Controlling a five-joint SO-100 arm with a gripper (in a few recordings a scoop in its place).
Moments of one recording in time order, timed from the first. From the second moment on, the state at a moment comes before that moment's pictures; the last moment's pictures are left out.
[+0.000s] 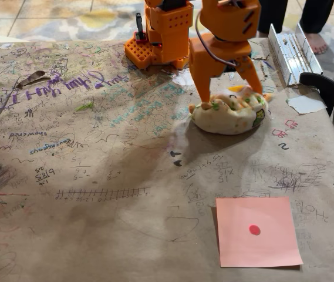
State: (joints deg) arm -30.1 102.4 133.9 61.4 -64.4
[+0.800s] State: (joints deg) arm -21.6 142.4 116.3 67.7 -30.3
